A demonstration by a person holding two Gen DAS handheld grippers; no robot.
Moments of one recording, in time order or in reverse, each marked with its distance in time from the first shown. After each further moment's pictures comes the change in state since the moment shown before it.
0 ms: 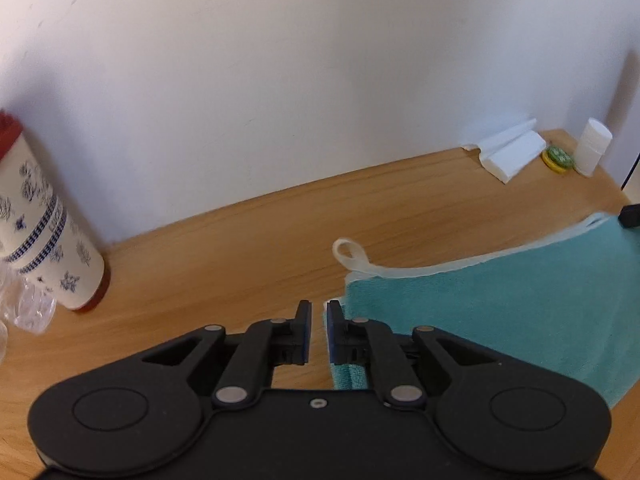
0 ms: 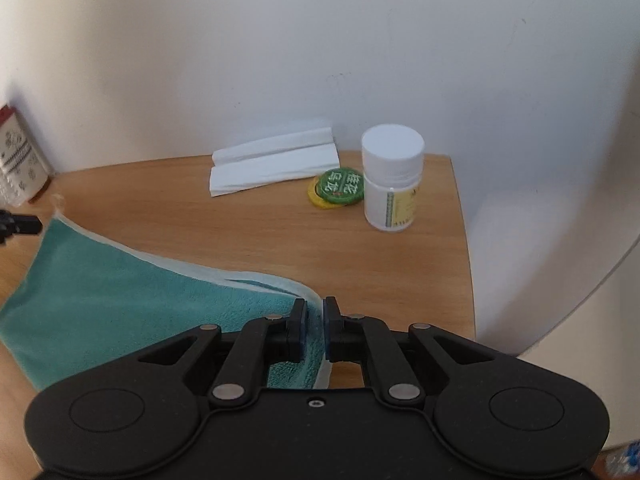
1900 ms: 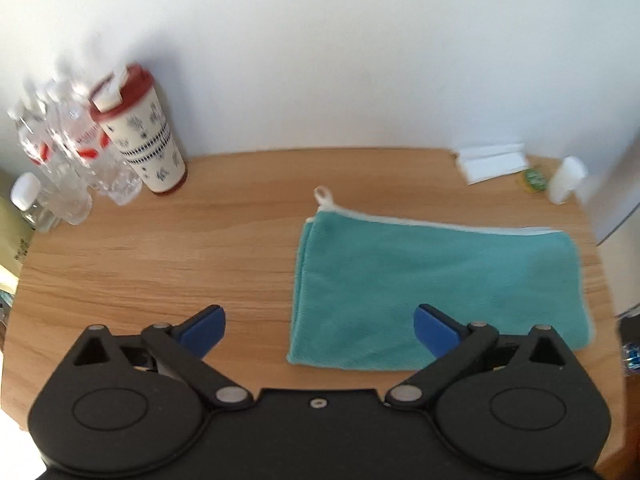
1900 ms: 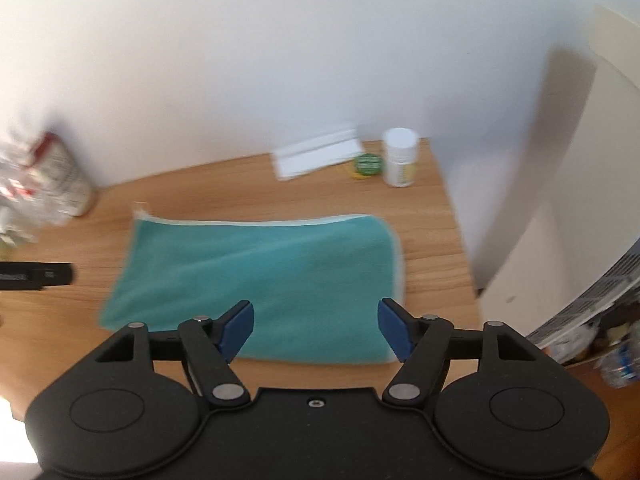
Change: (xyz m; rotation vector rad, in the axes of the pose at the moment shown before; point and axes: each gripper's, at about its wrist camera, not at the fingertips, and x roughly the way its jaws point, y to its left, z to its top) left arm -0.166 -0.057 -0.006 -0.256 0.161 0.118; right arm -0.168 0.095 -0.020 0.213 0.081 -0.009
